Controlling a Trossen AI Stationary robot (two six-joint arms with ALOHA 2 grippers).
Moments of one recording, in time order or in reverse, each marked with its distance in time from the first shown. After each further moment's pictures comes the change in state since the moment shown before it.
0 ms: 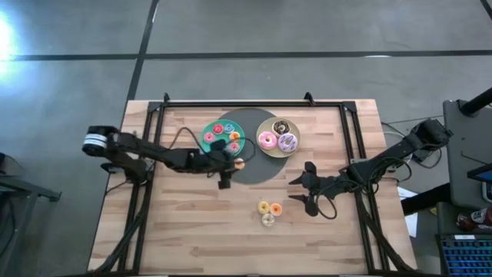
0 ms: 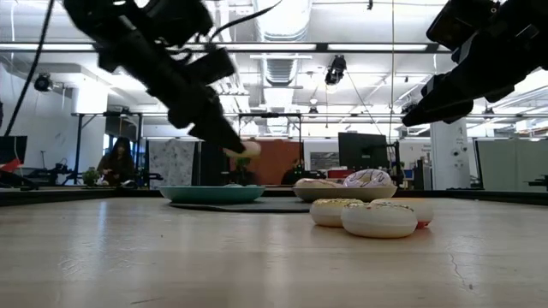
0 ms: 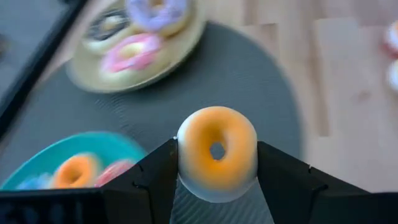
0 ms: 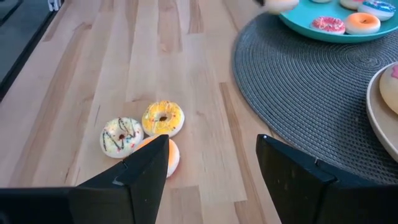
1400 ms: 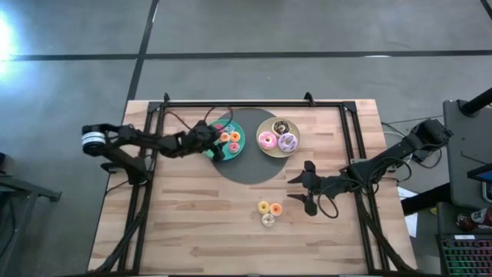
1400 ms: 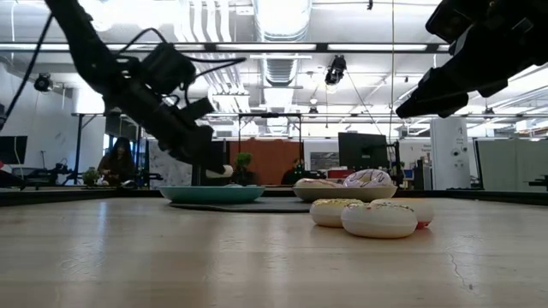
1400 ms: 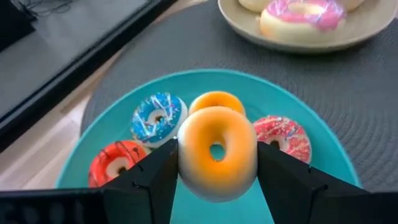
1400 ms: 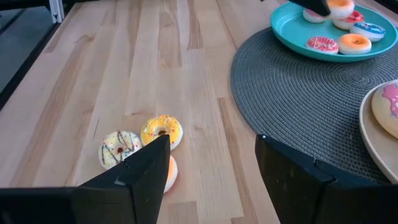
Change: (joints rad) left arm 0.359 -0.021 -0.221 0.280 0.046 -0.103; right arm 0.000 0.000 -0.002 0.052 0.024 -0.045
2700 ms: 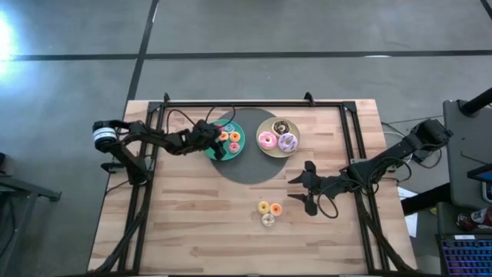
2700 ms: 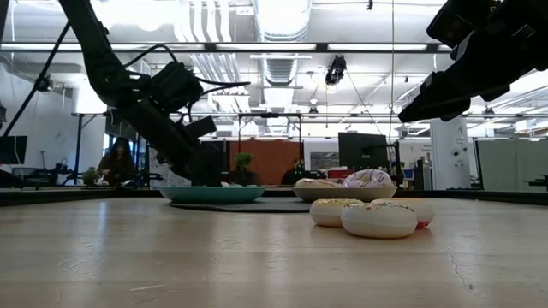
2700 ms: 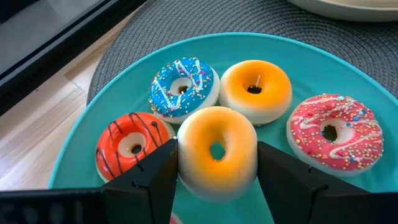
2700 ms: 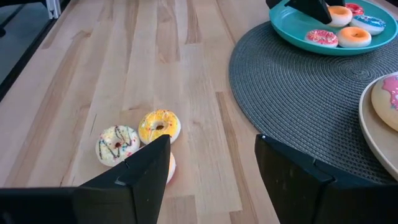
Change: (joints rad) left arm 0.067 0.115 0.025 0.008 0.005 -0.033; right arm 0.000 0.000 -0.011 -0.002 0.000 0.012
